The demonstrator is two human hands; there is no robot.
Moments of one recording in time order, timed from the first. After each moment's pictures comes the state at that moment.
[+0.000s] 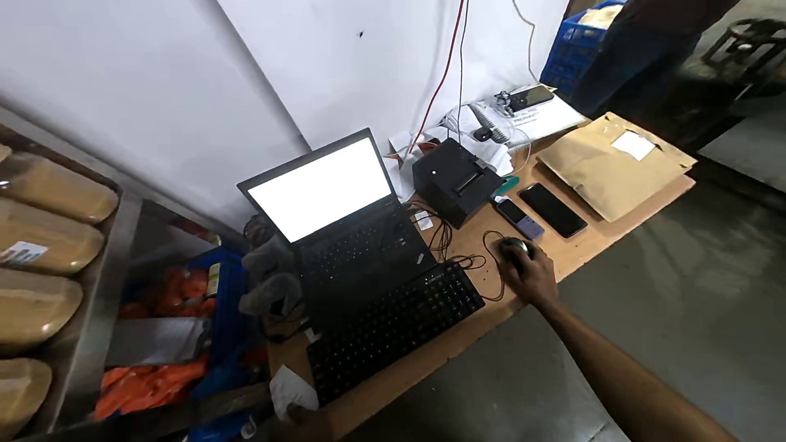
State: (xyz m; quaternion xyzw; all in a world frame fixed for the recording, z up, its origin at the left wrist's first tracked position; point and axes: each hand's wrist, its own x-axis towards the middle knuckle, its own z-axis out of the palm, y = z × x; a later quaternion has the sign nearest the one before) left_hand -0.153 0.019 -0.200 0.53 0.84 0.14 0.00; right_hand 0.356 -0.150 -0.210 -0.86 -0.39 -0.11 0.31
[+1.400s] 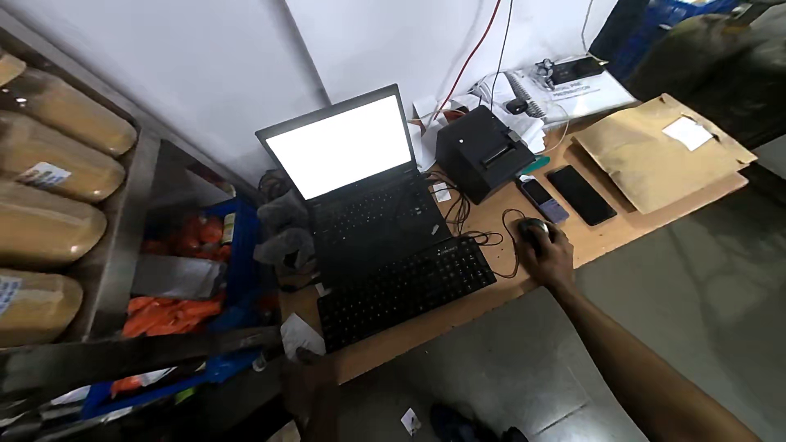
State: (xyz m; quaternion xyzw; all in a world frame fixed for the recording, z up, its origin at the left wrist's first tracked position) left_hand -0.146 0.026 -0.190 0.49 0.86 0.12 0.07; right_hand 0.354 -0.152 -0.208 -0.87 -0.39 -0.07 0.30
